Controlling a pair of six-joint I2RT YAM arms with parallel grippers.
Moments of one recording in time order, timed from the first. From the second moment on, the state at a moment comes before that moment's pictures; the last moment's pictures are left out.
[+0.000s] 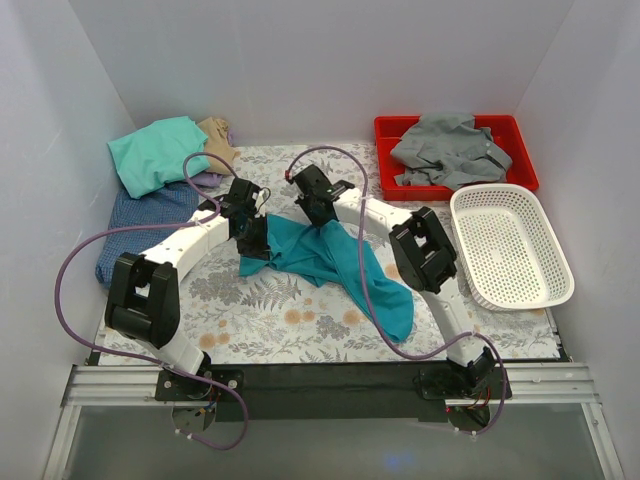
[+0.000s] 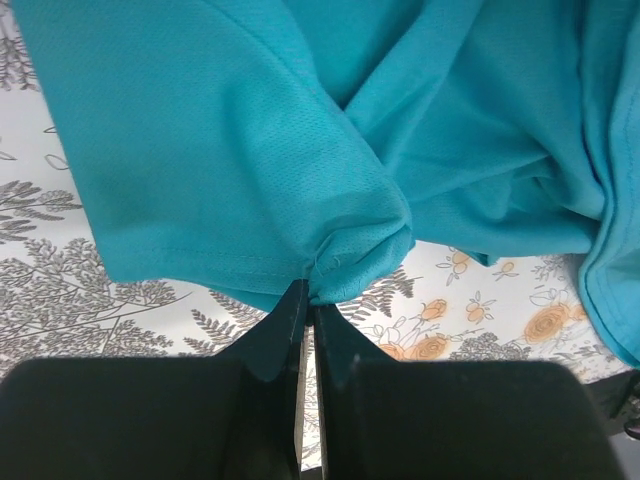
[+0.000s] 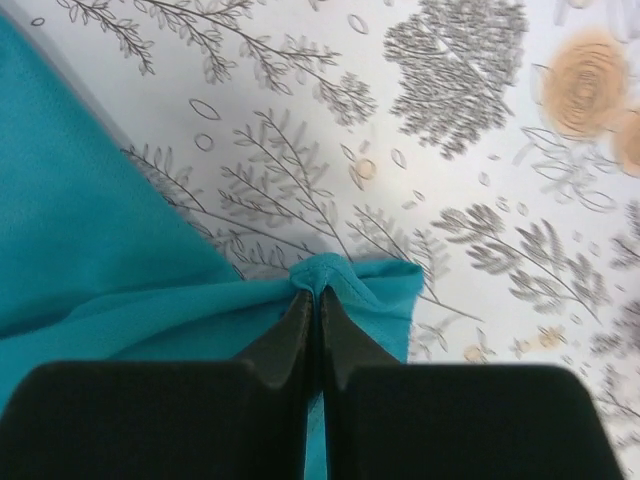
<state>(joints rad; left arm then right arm) -0.35 1.60 1.12 -0.68 0.15 -0.38 0.75 2.32 1.90 -0.55 0.19 -0.01</state>
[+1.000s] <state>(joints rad) -0.22 1.30 1.53 -0.82 -0.20 -0.31 0.68 1.04 1.37 -0.67 0.45 0.00</state>
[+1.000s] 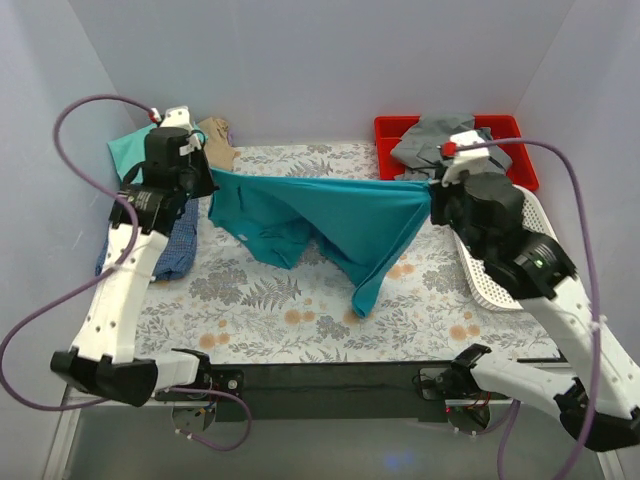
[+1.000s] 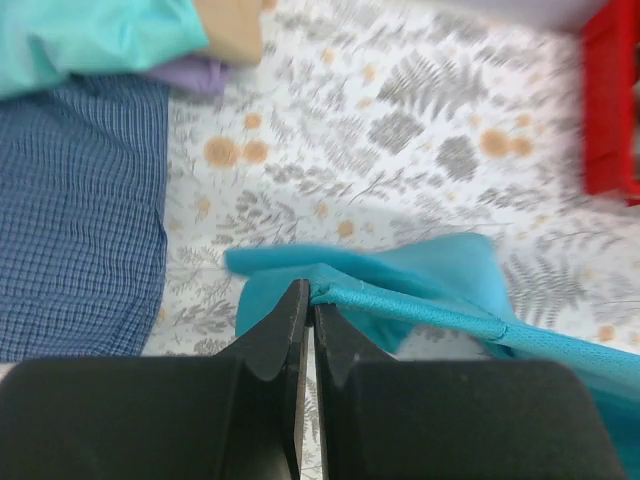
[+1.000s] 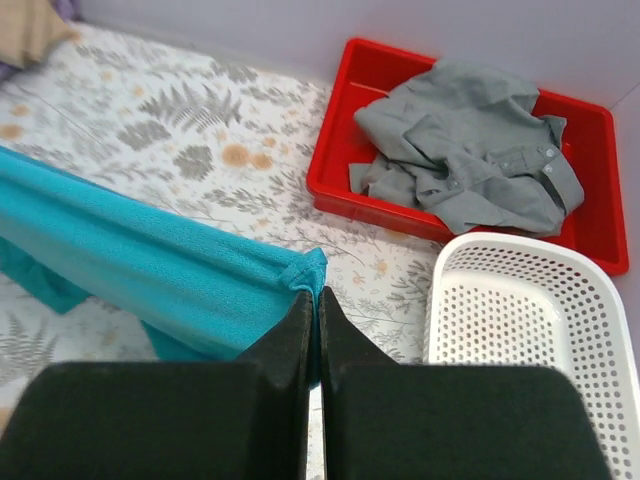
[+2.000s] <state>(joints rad) -0.23 0.76 1.84 -0.92 0.23 -0.36 0.68 0.67 1.47 -0.81 0.11 0.03</state>
